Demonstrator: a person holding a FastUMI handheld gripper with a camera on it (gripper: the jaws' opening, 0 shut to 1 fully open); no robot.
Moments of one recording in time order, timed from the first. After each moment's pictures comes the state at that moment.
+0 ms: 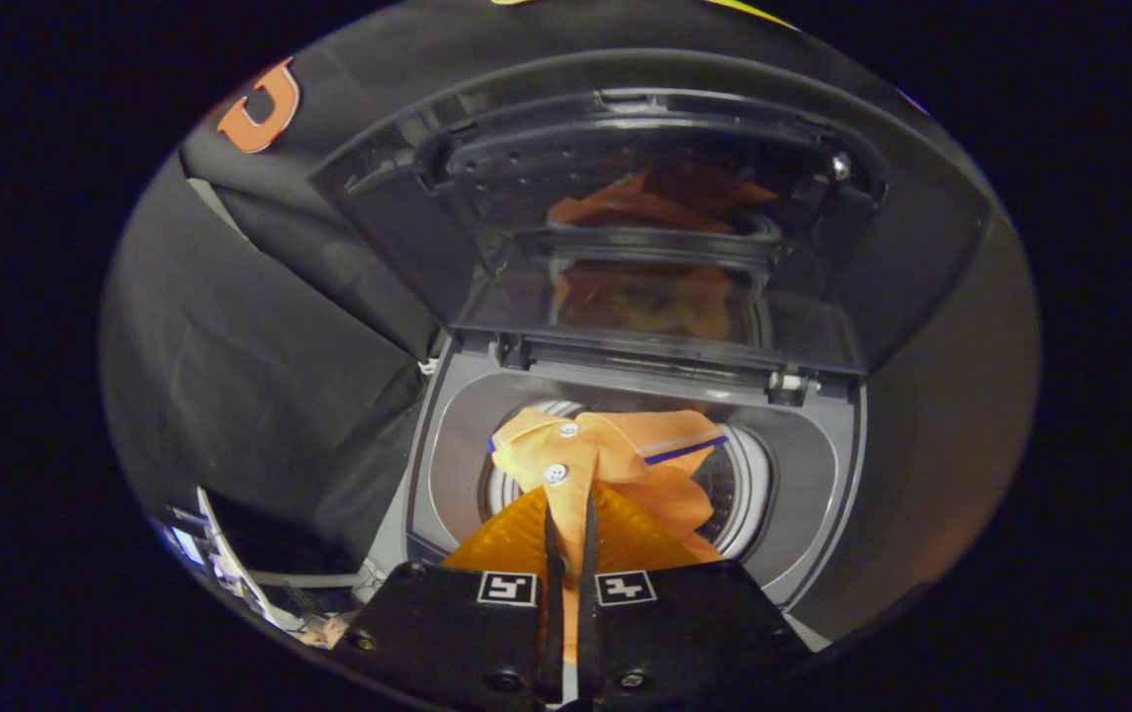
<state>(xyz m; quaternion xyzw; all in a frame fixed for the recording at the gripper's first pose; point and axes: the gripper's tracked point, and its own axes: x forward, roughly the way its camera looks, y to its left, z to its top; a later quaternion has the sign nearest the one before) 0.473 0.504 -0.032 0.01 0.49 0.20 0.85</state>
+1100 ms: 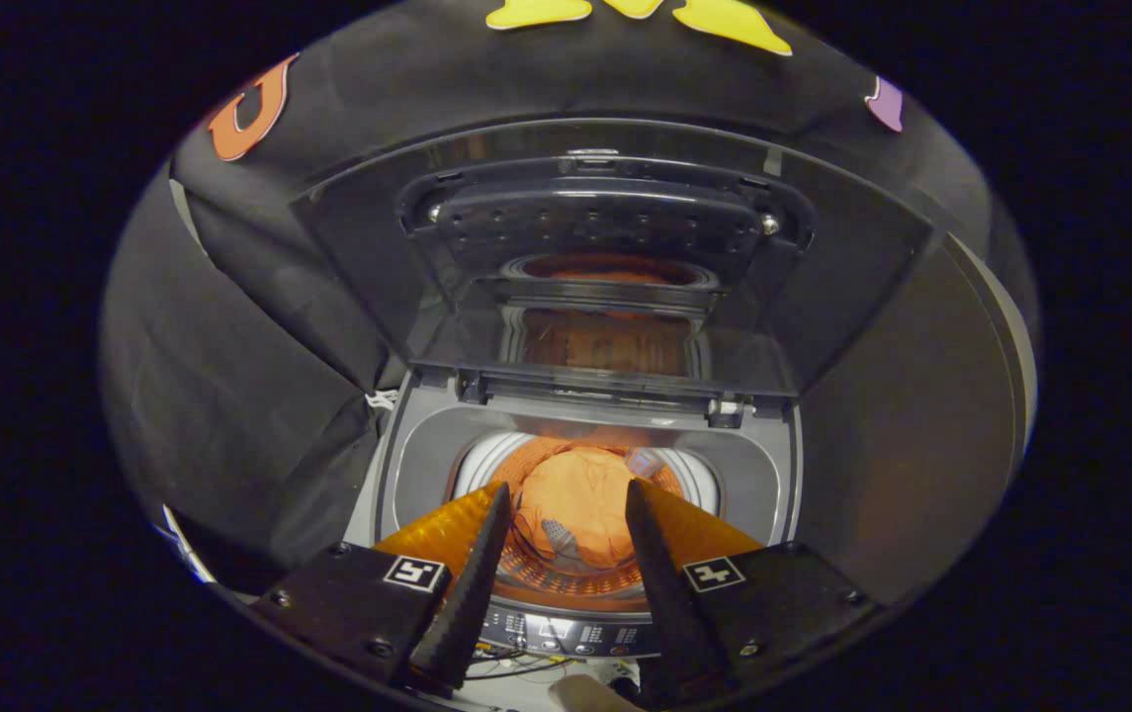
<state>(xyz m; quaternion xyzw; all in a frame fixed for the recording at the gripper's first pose) 0.482 0.491 -0.011 -0.02 0.42 0.13 0.90</state>
